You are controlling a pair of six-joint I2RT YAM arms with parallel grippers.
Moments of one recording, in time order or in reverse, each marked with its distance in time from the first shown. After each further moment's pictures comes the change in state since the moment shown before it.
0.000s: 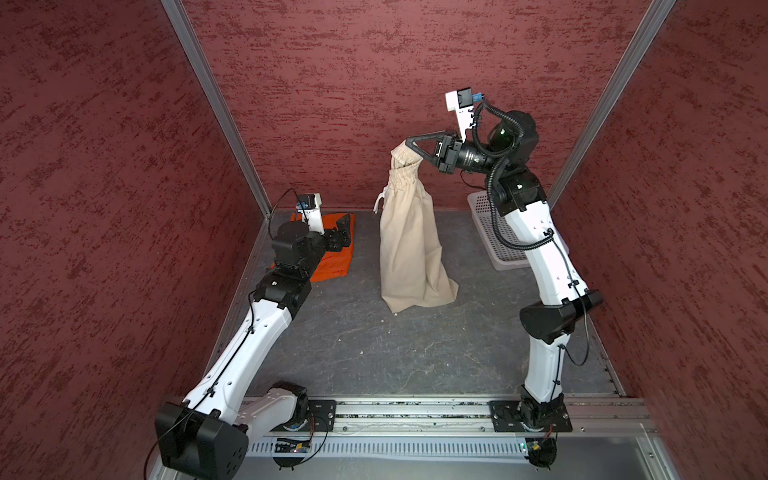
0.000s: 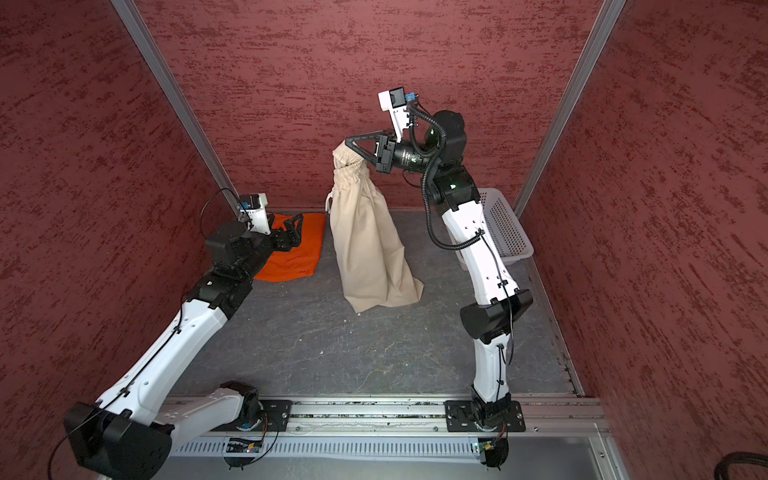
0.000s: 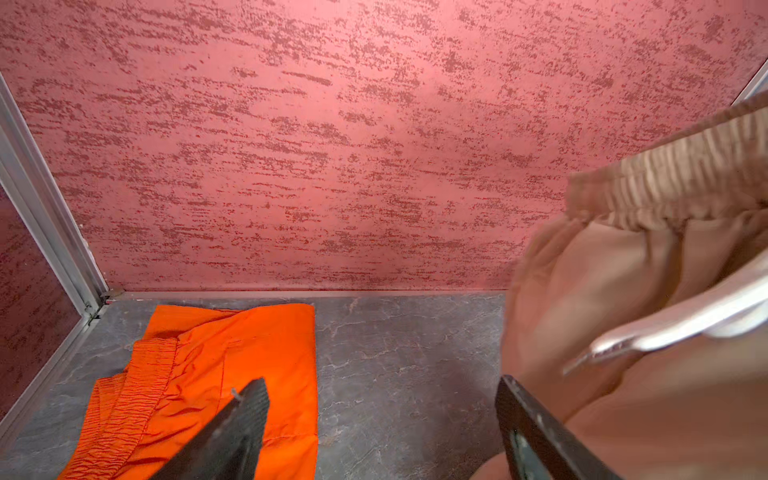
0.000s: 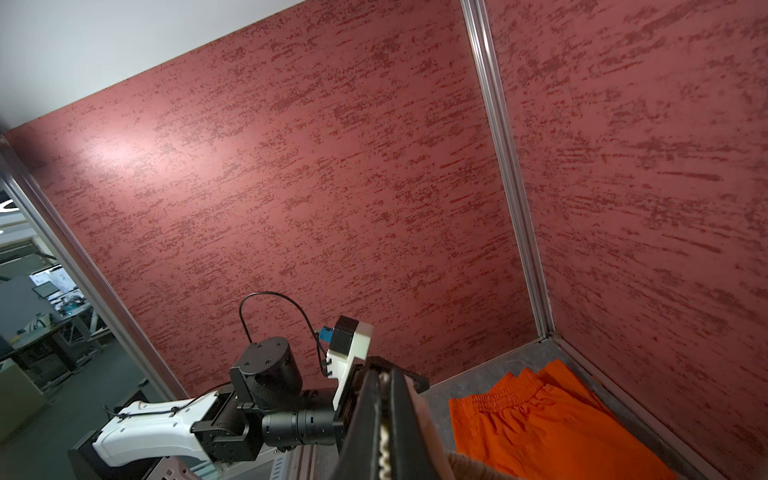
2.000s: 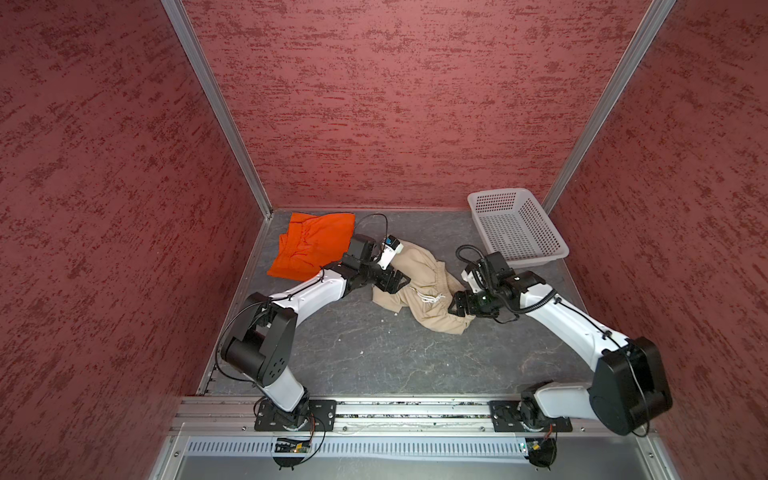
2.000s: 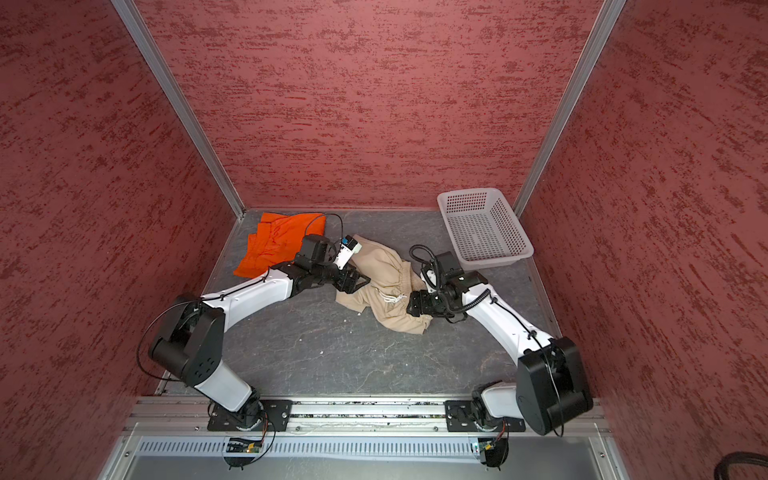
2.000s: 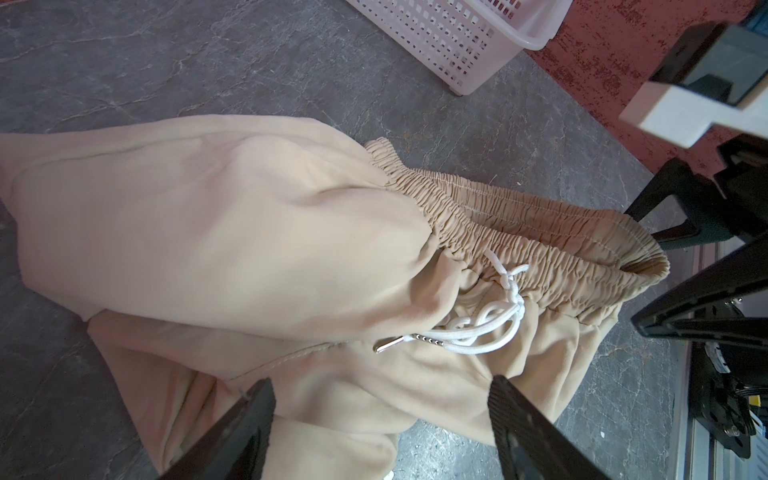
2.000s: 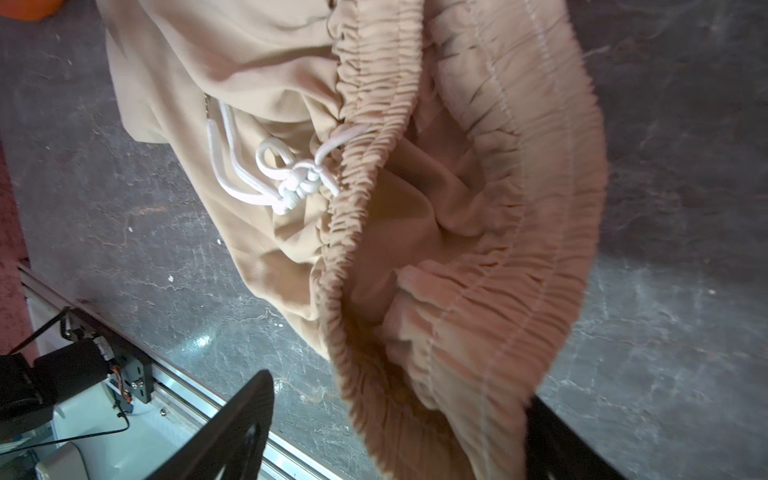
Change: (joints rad) left arm -0.216 0.537 0.016 -0.096 0.516 0.221; right arm 0.005 -0.599 -1.531 -0.561 0.625 -0.233
